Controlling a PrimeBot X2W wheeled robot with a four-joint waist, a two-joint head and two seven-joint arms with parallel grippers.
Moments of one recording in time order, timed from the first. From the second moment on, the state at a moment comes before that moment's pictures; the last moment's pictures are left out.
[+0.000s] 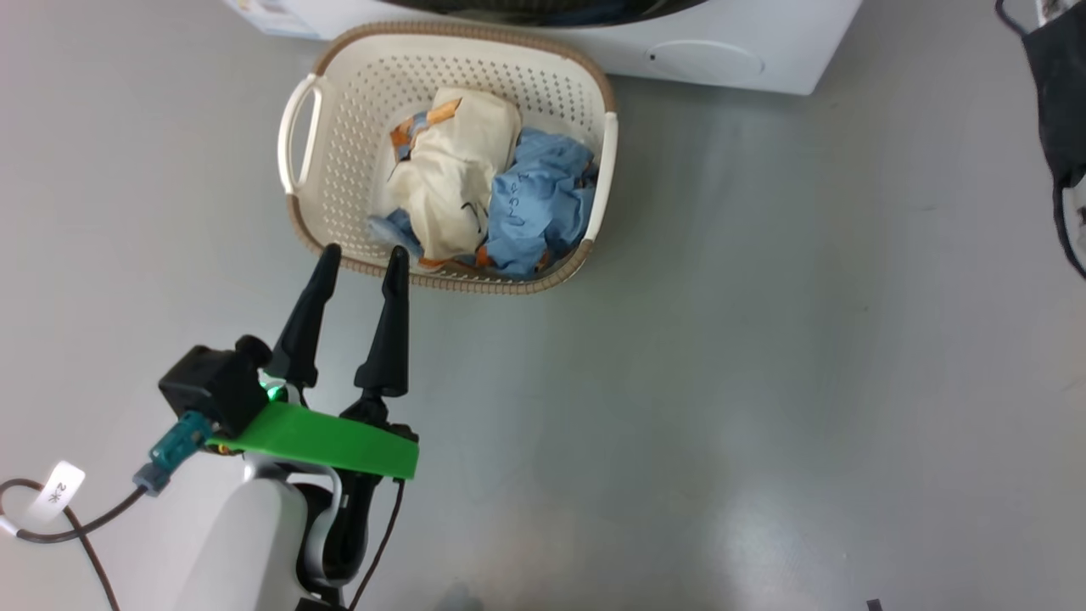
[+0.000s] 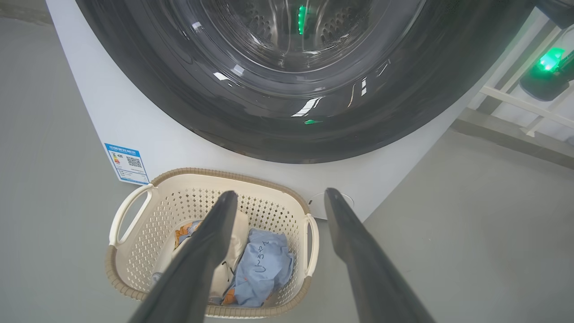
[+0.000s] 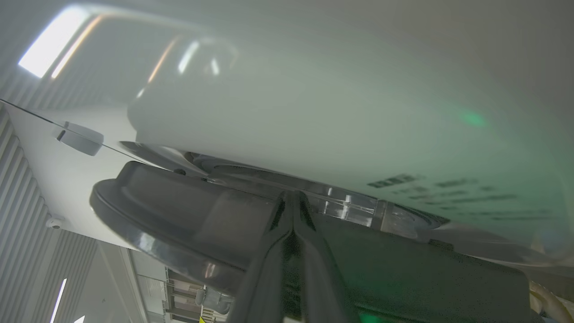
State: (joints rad) left arm -0.38 0.03 -0.25 0.17 -0.47 -0.13 -0.26; right arm -1.39 -0.28 0.28 0.74 1.60 0.13 0.46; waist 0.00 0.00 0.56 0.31
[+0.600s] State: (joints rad) left arm -0.39 0.02 -0.25 0.17 -0.49 -0.13 -0.26; right arm -1.36 -0.29 0.34 0.72 1.56 0.13 0.50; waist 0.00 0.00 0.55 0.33
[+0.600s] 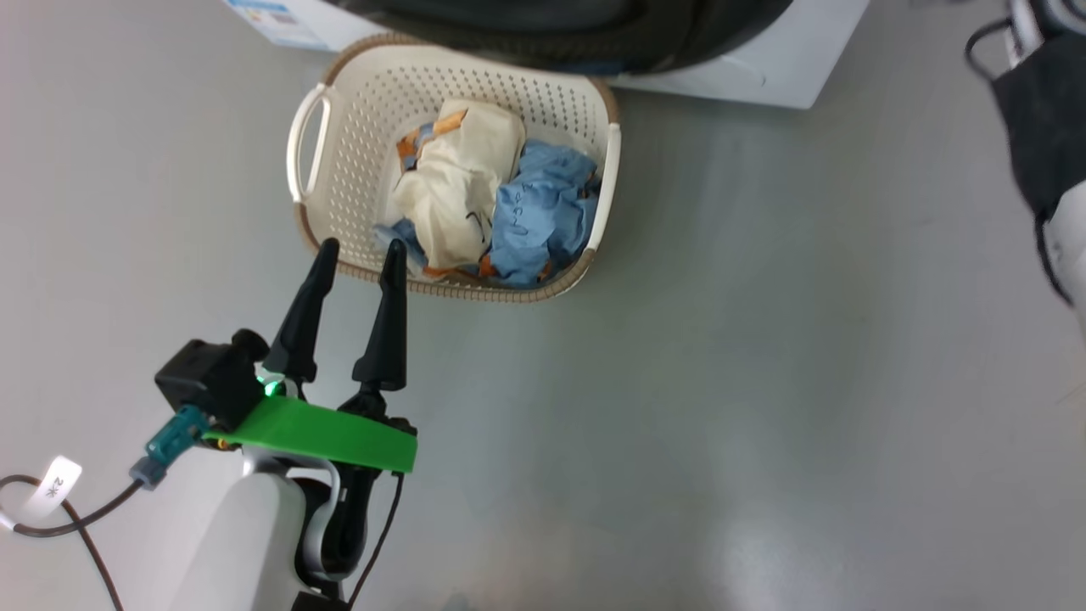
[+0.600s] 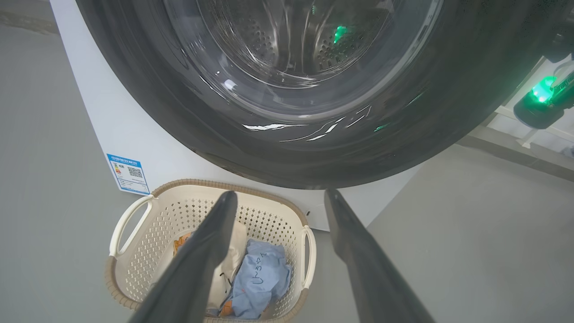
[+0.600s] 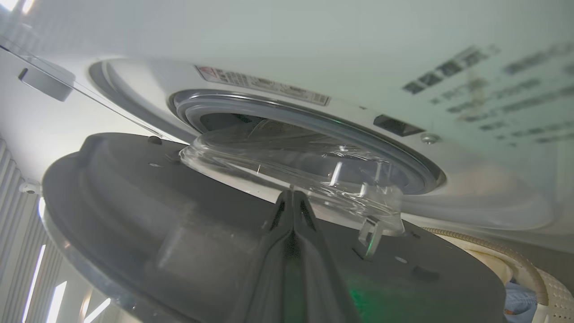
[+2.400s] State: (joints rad) left arm -0.20 0.03 -0.20 0.21 -0.38 -0.13 -0.26; right arm -0.82 -0.12 0.51 0.43 1.60 0.13 0.66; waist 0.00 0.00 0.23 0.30
